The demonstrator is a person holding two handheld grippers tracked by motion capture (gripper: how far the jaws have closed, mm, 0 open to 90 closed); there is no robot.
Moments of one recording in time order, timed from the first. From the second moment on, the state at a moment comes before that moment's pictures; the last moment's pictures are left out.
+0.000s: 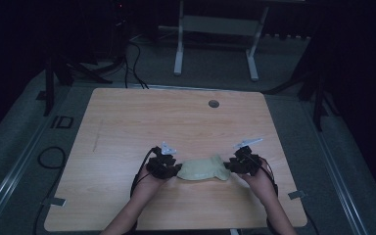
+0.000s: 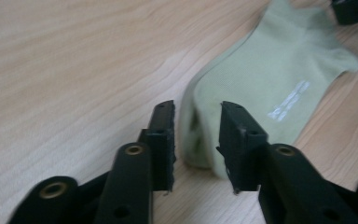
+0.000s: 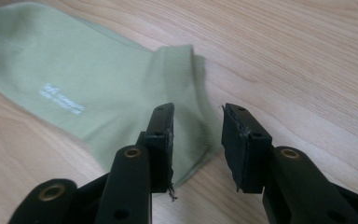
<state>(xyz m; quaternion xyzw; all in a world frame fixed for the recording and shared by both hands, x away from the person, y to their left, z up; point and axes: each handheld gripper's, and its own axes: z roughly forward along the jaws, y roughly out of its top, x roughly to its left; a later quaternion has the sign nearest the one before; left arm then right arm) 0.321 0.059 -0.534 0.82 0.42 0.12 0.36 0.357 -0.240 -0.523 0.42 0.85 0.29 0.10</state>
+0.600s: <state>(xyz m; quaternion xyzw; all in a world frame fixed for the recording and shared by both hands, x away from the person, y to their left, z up) 0.329 0.029 -0.551 0.85 0.41 0.13 0.32 0.356 -0.221 -0.542 0.41 0.87 0.27 0.08</state>
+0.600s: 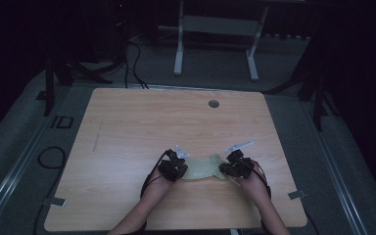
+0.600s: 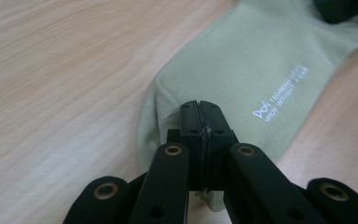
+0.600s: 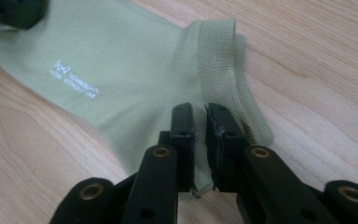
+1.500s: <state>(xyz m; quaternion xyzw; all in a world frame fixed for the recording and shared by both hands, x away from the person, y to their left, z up) 0.344 0.093 -0.549 0.81 0.47 0.15 0.32 0.378 -0.185 -0.545 0.38 0.87 0.29 0.06</state>
